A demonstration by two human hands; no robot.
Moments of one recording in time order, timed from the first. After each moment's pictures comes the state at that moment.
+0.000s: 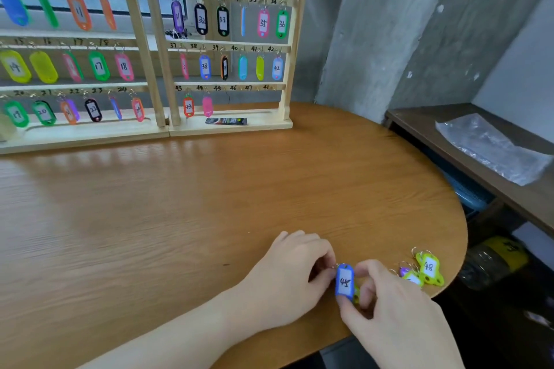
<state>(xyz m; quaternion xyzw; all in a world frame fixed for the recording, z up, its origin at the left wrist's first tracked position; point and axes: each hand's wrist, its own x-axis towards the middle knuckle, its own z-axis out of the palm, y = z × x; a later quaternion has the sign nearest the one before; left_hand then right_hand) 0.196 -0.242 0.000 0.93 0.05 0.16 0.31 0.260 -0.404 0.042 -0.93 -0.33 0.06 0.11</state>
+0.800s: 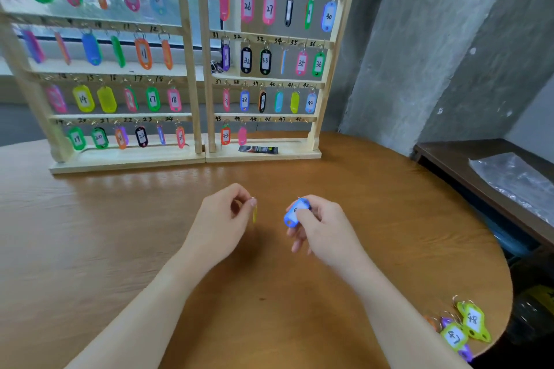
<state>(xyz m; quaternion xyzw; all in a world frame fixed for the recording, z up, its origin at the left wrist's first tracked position) 0.156 -0.099 0.027 0.82 0.32 0.33 0.35 0.289 -0.238 0.058 -0.74 -0.37 0.26 0.49</state>
